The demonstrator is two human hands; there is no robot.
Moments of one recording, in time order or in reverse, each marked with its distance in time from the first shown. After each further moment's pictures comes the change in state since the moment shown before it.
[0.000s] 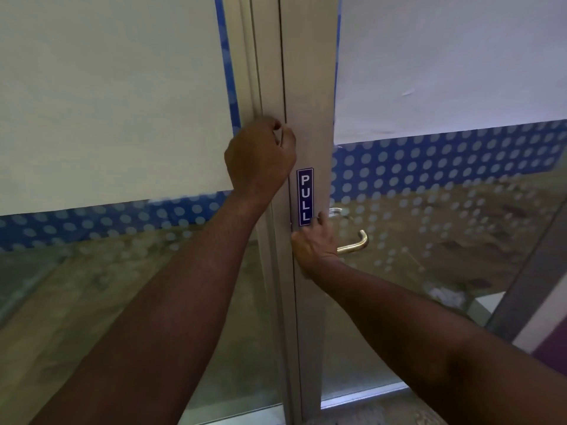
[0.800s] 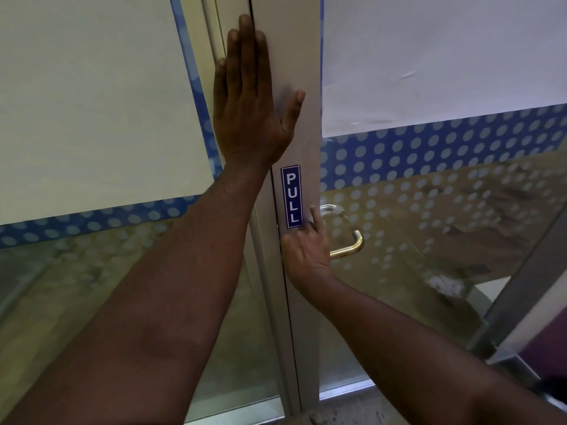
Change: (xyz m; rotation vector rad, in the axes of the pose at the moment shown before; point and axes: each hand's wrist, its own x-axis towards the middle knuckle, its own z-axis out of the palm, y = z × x) left_hand 0.053 -0.020 0.085 0.406 0.324 0.407; right_hand 0.002 0.000 0.011 0.188 0.072 0.103
